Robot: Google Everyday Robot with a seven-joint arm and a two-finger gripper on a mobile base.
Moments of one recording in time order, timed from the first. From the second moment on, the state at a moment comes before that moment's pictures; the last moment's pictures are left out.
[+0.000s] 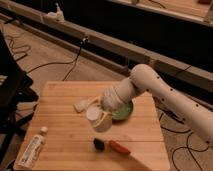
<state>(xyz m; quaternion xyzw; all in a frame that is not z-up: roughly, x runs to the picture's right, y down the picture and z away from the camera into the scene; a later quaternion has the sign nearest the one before) -0.049 0.115 0.591 -0.32 -0.50 0.00 0.81</state>
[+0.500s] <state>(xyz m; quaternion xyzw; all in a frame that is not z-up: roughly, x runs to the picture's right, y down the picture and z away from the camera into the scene) -0.049 0.157 0.597 -0.34 -0.53 0.02 0.78</state>
